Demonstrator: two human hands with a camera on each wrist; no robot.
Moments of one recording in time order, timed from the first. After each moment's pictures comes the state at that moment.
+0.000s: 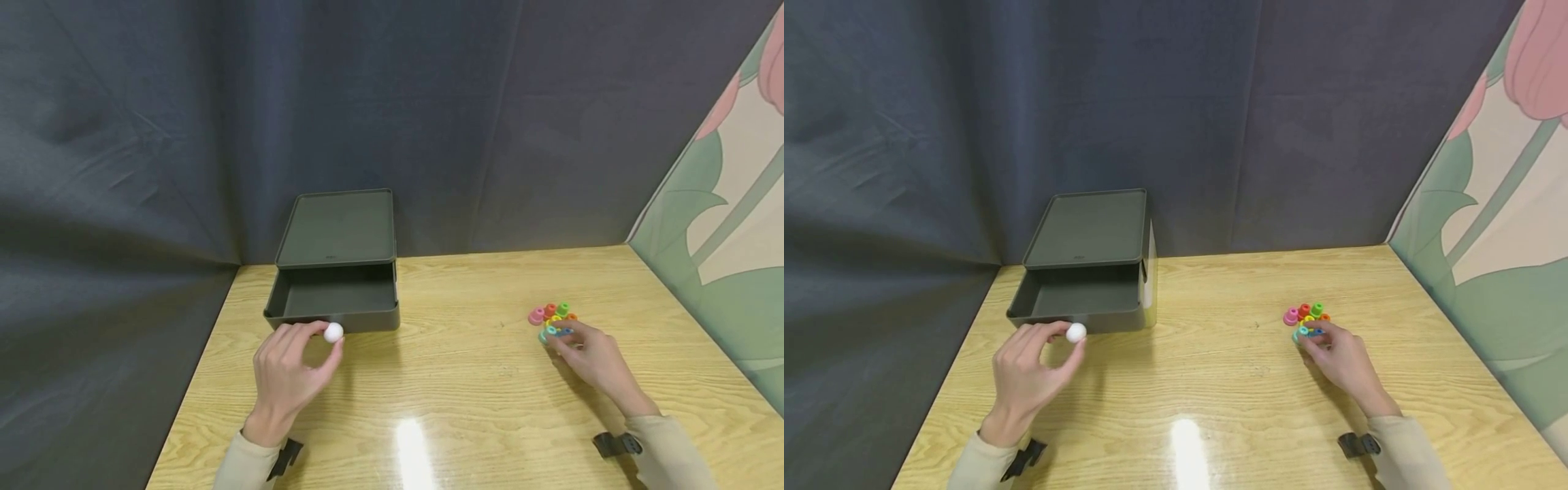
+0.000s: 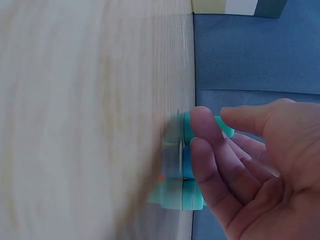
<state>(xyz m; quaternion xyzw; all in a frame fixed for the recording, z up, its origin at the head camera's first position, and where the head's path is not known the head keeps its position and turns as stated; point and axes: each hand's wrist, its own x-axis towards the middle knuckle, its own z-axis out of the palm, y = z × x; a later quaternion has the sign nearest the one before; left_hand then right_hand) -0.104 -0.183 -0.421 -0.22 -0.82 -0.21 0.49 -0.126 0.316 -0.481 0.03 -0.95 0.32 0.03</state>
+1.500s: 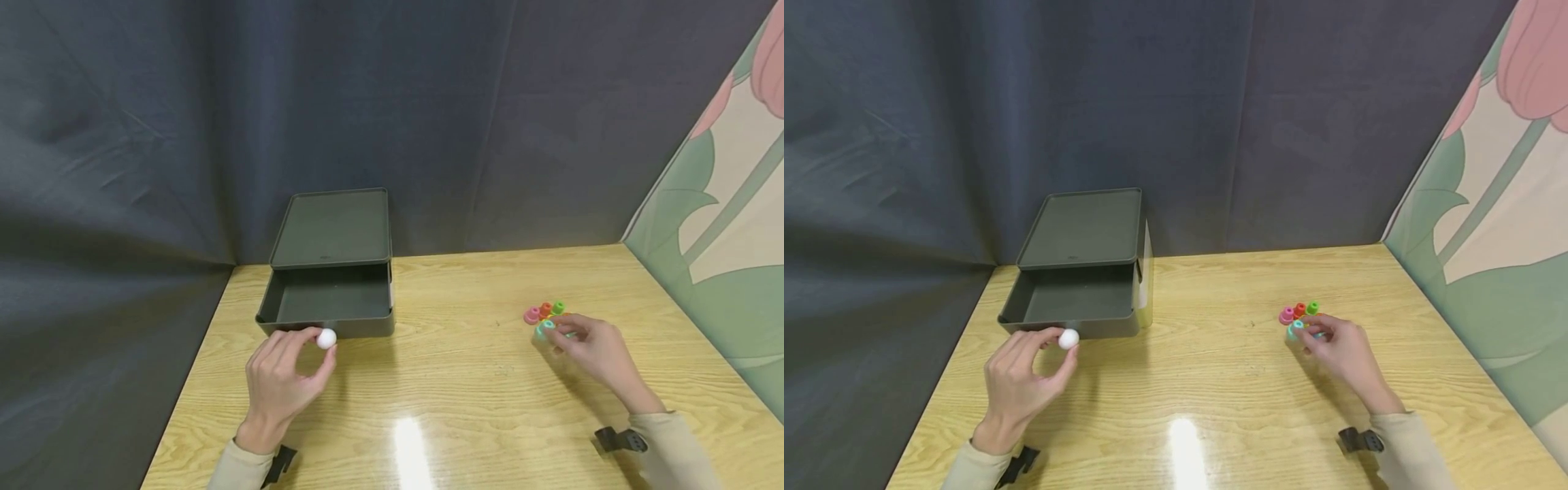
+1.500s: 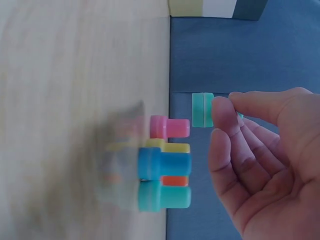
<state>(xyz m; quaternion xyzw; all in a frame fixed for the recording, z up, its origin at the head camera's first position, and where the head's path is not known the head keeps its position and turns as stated) -0.098 -0.186 -0.426 -0.22 -0.82 -0.21 0.49 -0.123 0.315 -0.455 0.04 -0.94 0.34 0.07</state>
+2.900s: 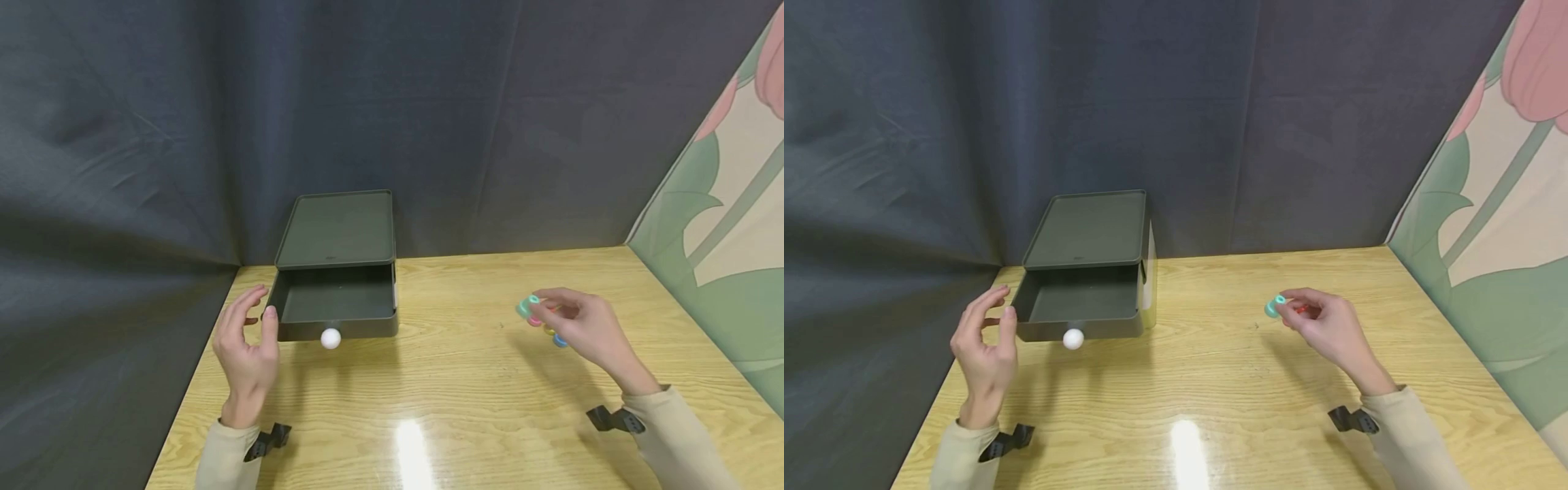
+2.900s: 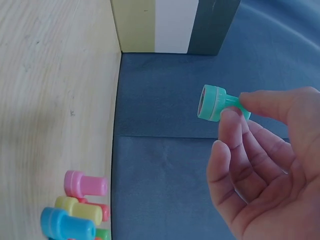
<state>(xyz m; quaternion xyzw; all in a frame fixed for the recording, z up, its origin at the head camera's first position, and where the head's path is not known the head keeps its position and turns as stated) -0.119 -0.218 -0.403 -0.08 -0.75 -0.42 0.50 -0.131 0.281 -0.399 0.06 -0.91 0.40 0.06</state>
